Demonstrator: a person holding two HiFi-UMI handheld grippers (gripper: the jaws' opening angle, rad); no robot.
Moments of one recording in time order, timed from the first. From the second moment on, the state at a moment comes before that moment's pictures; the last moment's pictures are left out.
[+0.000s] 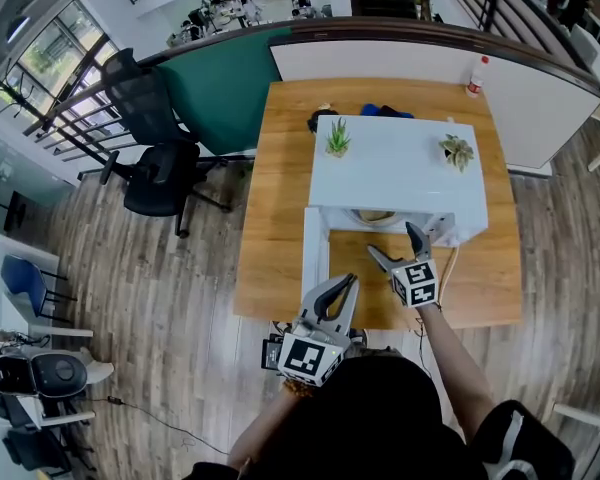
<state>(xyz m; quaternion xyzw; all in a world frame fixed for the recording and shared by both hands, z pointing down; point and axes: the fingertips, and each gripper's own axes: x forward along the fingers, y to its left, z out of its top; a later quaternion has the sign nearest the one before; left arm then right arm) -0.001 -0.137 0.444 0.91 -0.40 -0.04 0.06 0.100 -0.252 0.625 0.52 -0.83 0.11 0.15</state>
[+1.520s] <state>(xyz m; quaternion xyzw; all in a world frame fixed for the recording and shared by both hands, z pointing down) 0.006 -0.136 0.448 0.91 -0.40 -0.03 0.03 0.096 -0.198 0.456 0.56 -0.82 -0.03 0.02</state>
